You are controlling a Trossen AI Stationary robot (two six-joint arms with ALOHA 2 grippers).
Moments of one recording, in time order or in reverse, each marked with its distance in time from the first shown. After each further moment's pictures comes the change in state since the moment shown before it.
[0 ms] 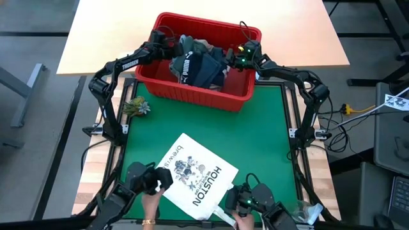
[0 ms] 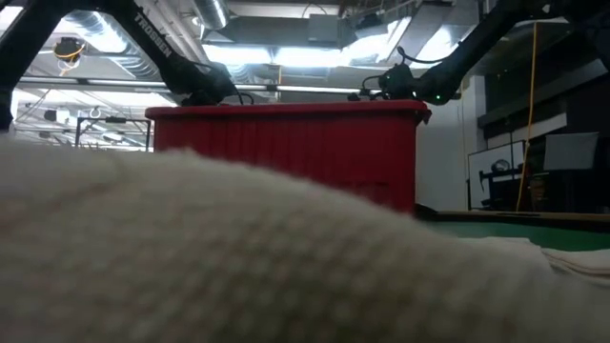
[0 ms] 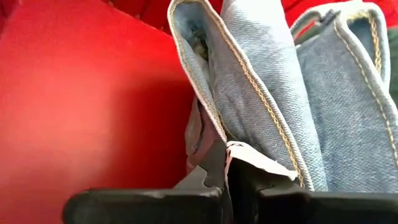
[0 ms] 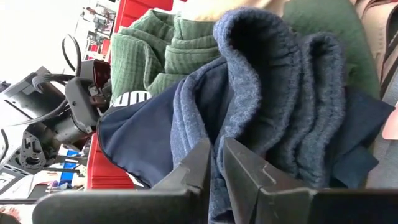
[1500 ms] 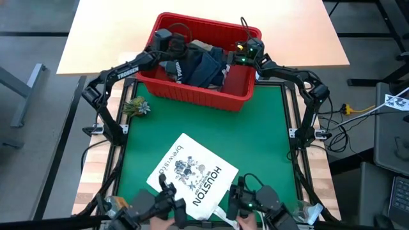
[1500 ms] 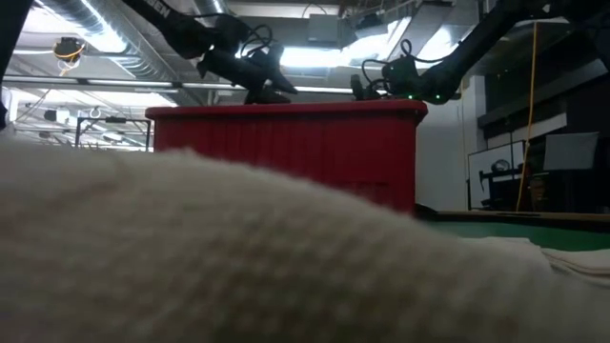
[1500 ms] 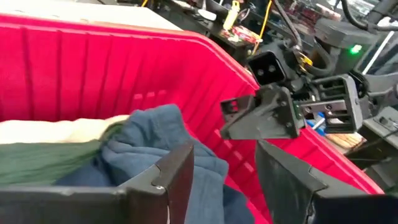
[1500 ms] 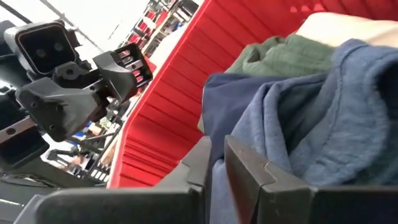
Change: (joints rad) left arm -0.211 -0.172 0.001 0.158 0.184 0.363; right arm 0.000 -0.002 0.000 0.188 -0.161 -0.235
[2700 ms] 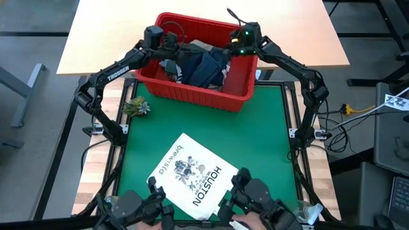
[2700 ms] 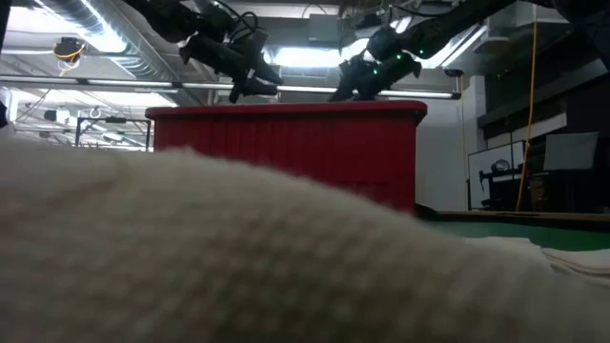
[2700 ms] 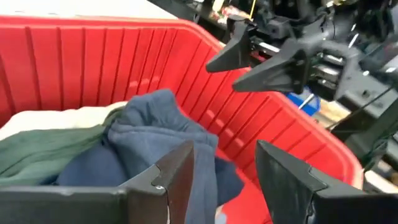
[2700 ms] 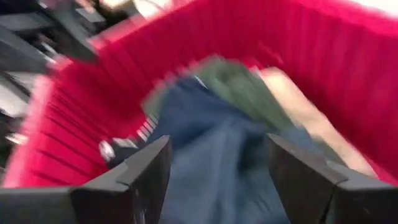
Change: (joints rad) left arm 0.045 -0.106 0.000 -0.189 0.113 0.092; right arm 0.051 -0.003 0.430 -0.689 0.197 -0.652
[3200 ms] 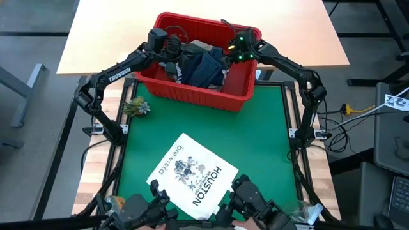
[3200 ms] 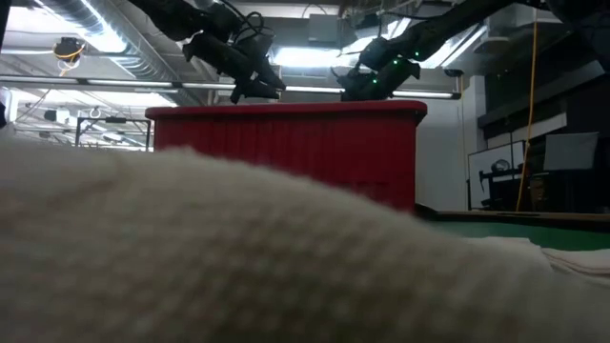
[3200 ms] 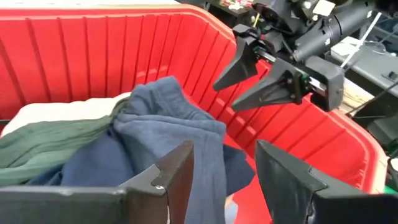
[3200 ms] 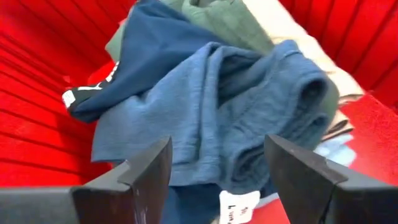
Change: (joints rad) left arm -0.045 0.000 0.000 -0.054 -0.099 0.066; right arm 0.022 0.024 0.001 -0.234 0.107 -0.028
